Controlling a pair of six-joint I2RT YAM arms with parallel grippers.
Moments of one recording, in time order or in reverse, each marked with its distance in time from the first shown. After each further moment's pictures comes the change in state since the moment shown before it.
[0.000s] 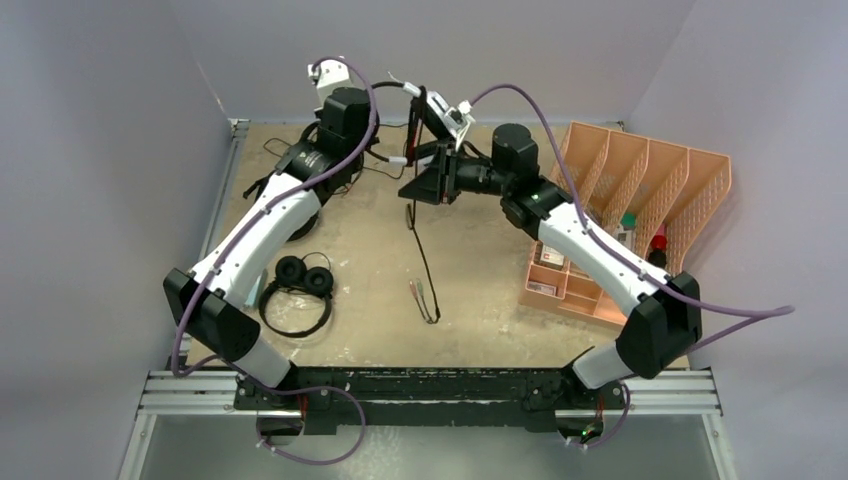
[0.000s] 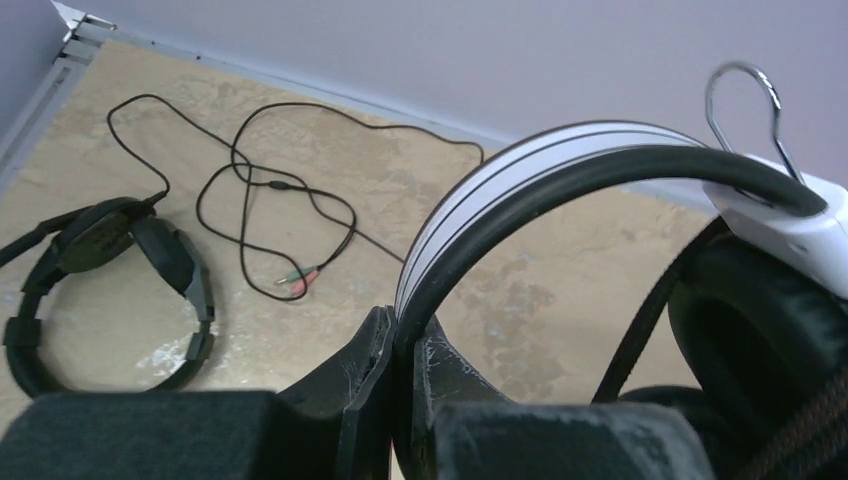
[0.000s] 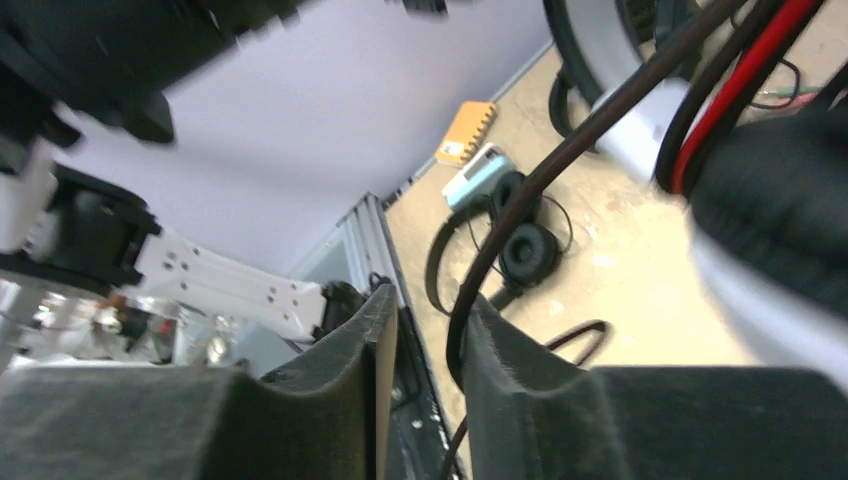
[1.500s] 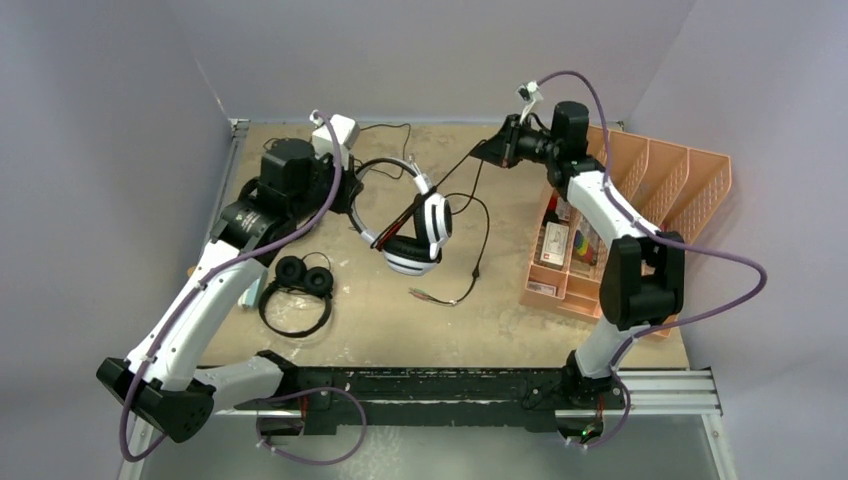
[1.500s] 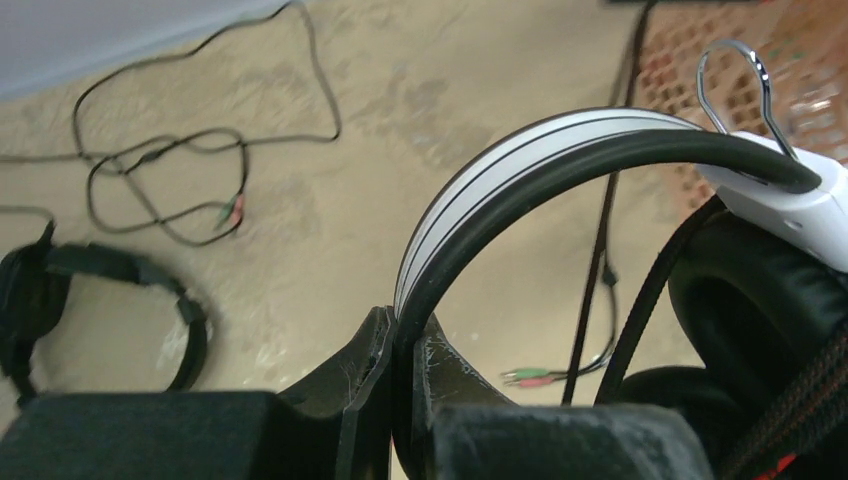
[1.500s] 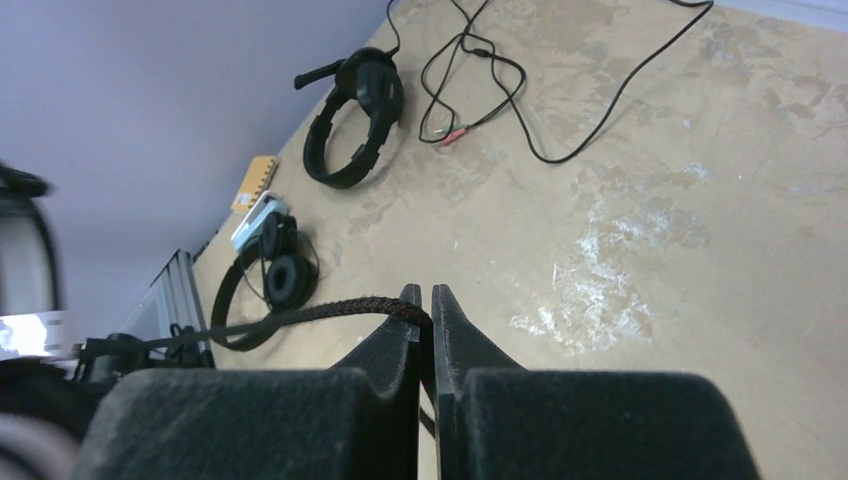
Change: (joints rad) left arm 0.052 -0.435 -0.317 -0.078 0.682 0.357; right arm -0.444 0.217 -0.041 0.151 -0.153 -0.241
